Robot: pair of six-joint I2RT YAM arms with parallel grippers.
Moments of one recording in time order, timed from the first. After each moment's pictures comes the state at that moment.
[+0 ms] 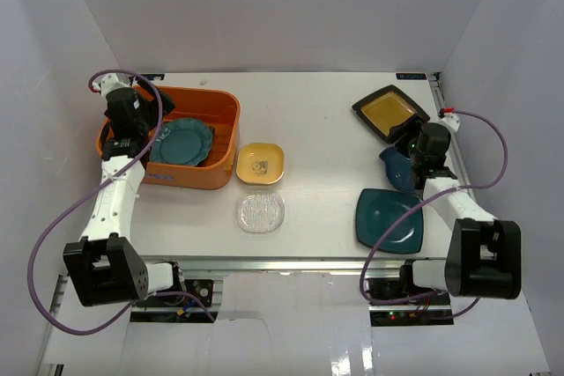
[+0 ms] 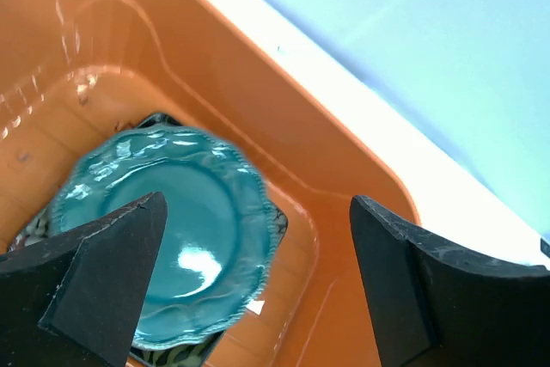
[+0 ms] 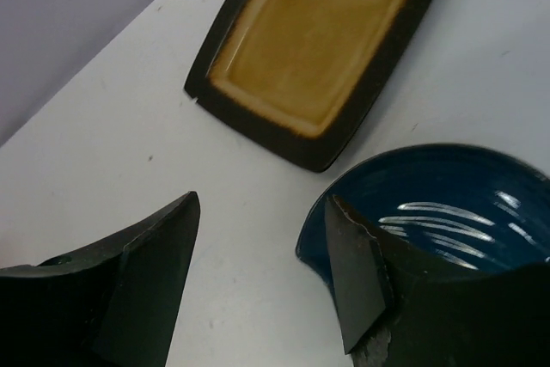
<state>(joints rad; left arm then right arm) 0.11 1.28 1.10 -0.16 -0.10 -0.56 0.01 1.27 0.64 0.28 0.08 0.59</state>
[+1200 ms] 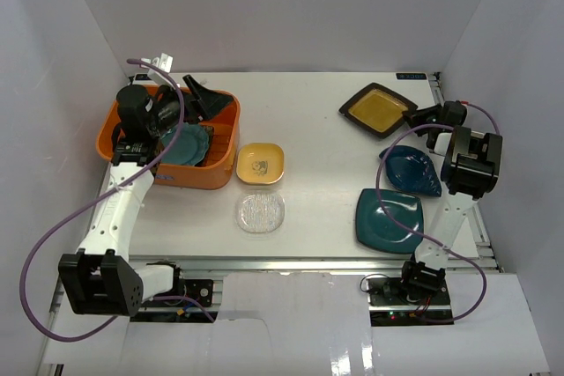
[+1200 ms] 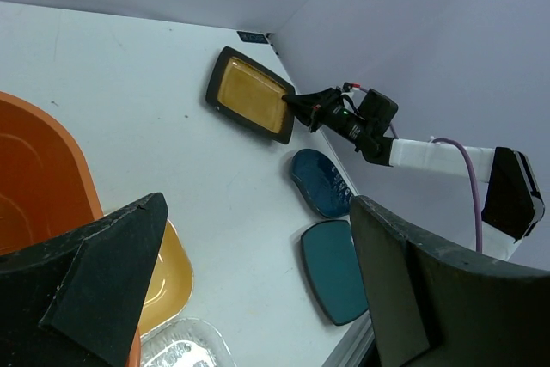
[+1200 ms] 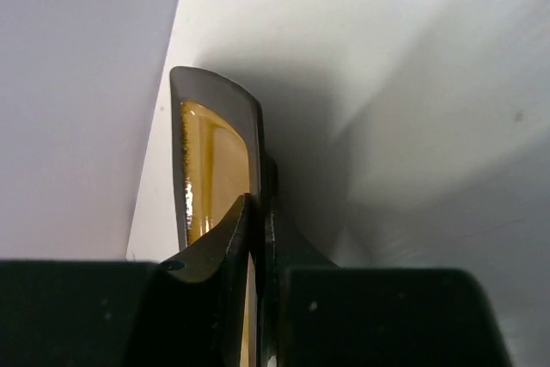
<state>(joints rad) -0.04 1.21 1.10 0.06 0.69 -0.63 -0.29 2.21 1.29 0.45 -0.37 0.99</state>
